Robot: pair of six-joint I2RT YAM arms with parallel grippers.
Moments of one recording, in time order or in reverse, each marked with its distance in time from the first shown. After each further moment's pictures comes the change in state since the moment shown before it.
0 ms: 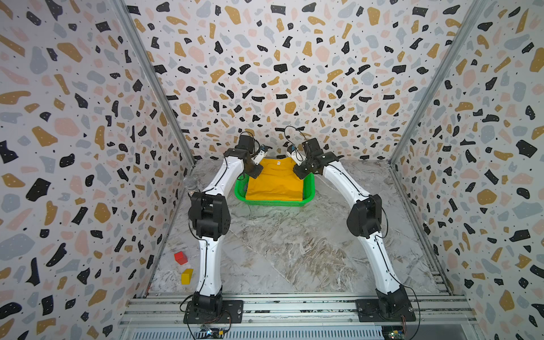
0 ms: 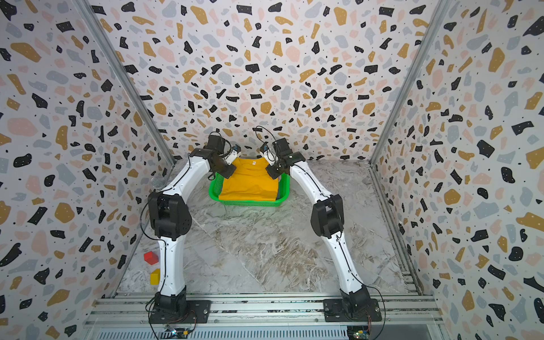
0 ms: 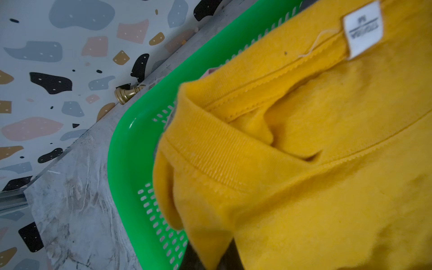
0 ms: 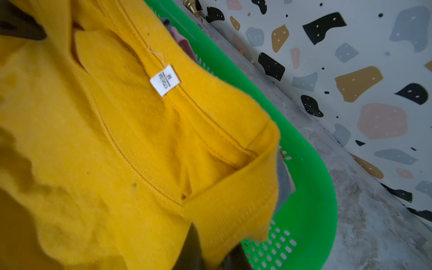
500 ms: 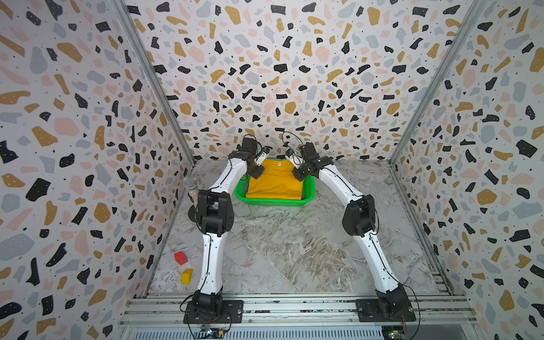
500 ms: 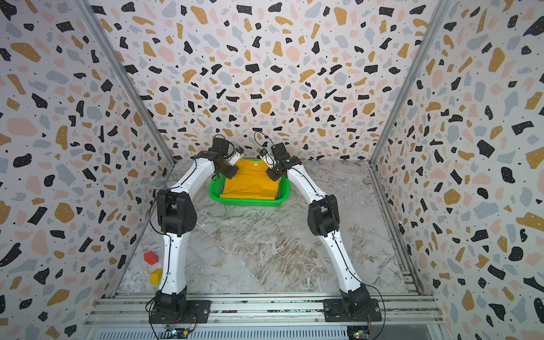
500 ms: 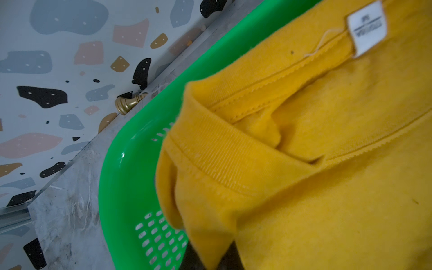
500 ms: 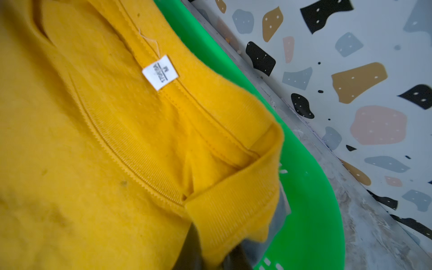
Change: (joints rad) left arm -0.003 0.088 0.035 0.068 -0.039 0.026; right arm 0.000 0.115 0.054 0.066 0.093 -0.066
